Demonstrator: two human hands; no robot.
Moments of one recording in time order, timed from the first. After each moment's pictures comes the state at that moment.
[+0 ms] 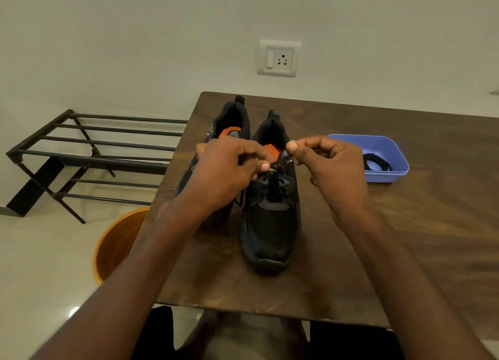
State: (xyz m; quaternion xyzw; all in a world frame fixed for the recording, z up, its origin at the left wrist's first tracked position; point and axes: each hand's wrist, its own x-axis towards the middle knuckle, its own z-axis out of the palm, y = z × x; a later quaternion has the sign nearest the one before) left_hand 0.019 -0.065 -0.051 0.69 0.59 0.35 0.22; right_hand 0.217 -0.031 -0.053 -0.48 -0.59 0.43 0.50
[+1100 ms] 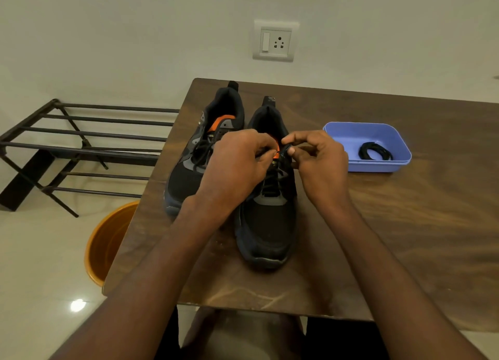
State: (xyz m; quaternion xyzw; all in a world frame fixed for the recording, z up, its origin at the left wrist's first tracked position) left_hand 0.049 -0.042 -0.078 0.72 0.58 0.37 0.06; right_hand 0.209 -0.004 -0.103 -0.53 -0.64 0.29 0.48
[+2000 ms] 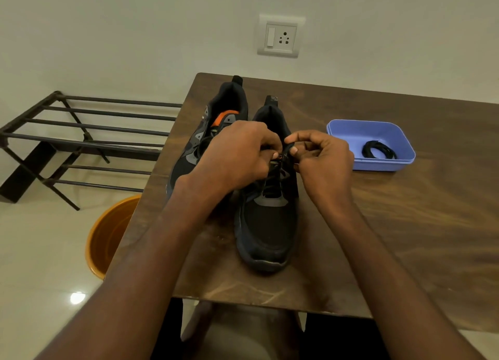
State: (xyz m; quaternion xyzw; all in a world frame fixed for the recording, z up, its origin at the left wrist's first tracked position) left_hand 0.038 -0.035 -0.059 0.78 0.58 0.23 0.10; right_hand 0.205 -0.015 -0.097 -0.56 -0.61 0.30 0.46
